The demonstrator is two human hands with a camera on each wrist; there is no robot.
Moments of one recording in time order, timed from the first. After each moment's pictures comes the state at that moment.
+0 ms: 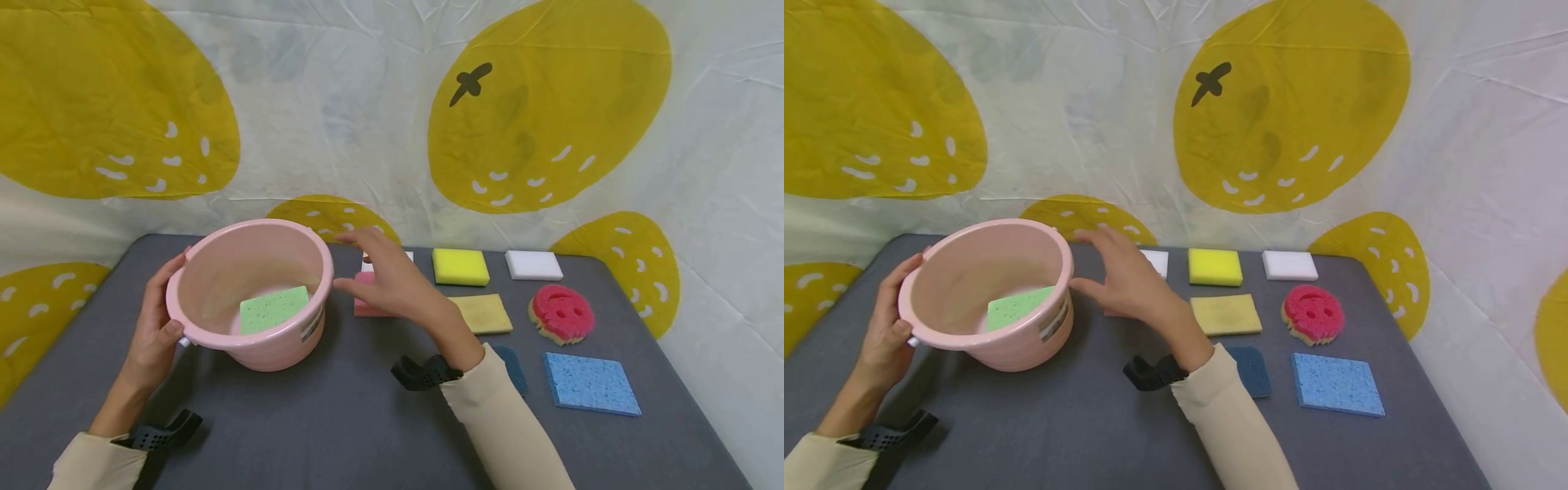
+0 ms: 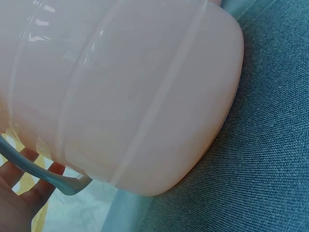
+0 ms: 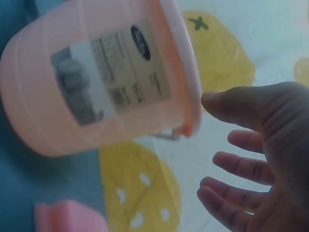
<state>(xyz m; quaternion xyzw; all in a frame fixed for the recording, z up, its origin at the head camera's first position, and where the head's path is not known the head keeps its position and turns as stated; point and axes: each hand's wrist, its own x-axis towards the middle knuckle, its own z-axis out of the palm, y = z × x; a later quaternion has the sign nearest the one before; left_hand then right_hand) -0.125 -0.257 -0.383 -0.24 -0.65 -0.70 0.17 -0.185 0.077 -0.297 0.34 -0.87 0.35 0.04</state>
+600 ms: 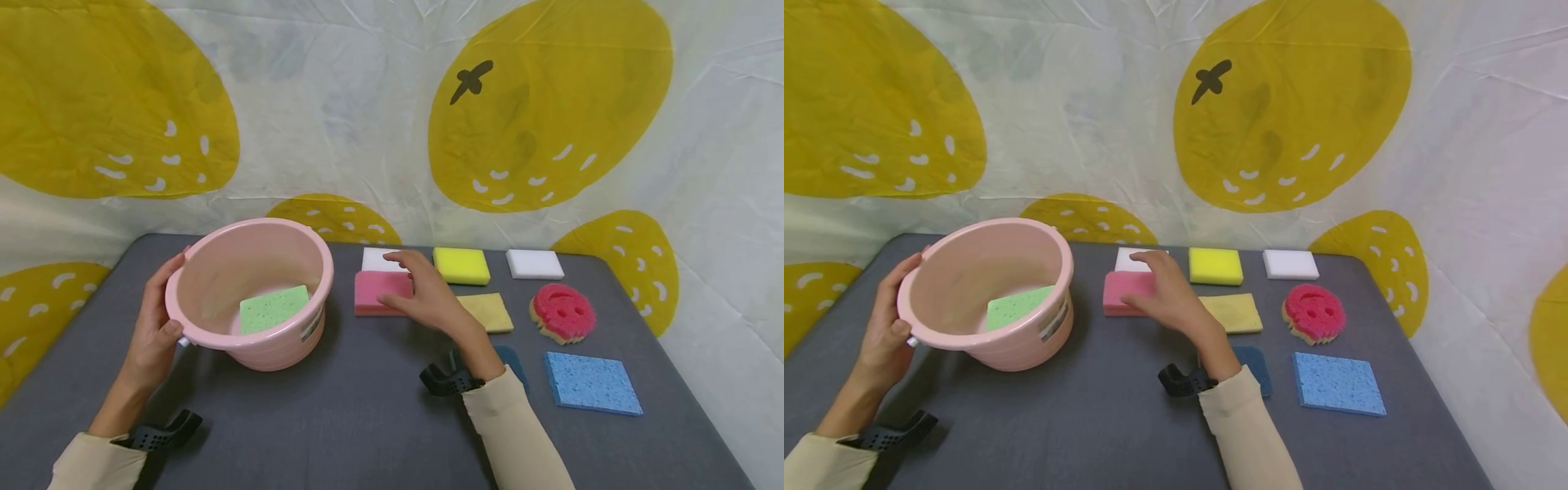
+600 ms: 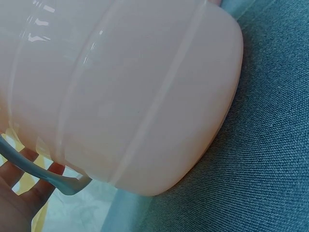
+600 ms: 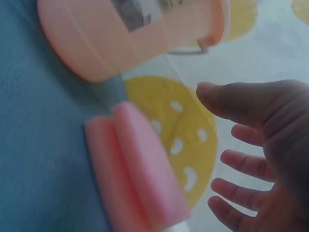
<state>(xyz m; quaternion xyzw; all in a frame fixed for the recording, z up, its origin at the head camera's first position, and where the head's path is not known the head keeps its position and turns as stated) -0.126 -0.258 -0.383 -0.26 -0.64 -0.71 0.17 -0.195 0.130 -0.359 0.26 -0.89 0.38 0.02</state>
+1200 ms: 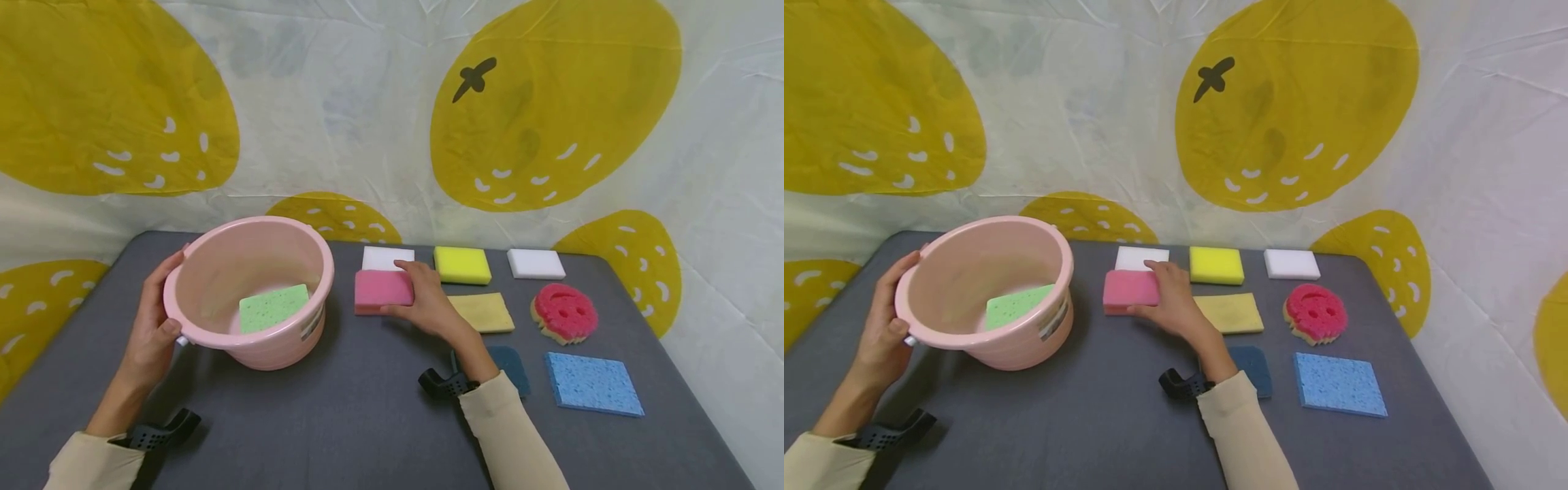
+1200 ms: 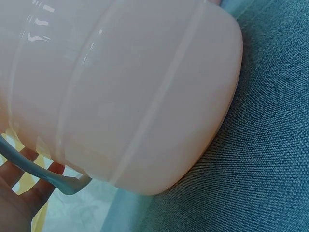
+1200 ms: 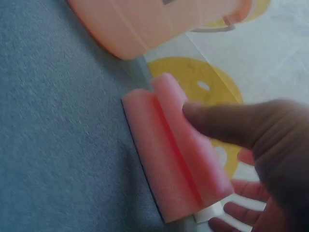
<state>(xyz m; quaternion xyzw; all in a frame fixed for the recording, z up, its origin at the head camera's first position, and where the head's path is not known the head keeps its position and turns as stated) -0.130 -0.259 -0.386 -0.28 -0.61 -0.72 0.17 -0.204 0.133 -0.395 0.20 -0.91 0.36 -0.01</state>
